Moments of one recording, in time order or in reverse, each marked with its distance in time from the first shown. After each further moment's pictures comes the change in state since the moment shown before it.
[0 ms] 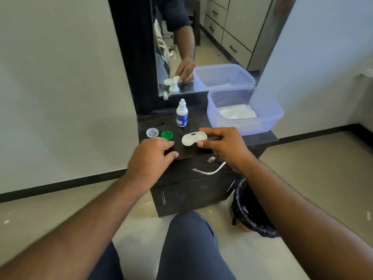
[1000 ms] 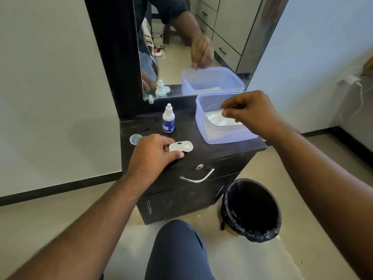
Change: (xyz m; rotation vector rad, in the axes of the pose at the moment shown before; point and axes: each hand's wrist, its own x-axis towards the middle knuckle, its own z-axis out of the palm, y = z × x) left_hand 0.030 0.015 0.014 -0.245 -0.007 -0.103; right_hand 0.034 -0.063 -0.073 -0.606 0.165 -0.244
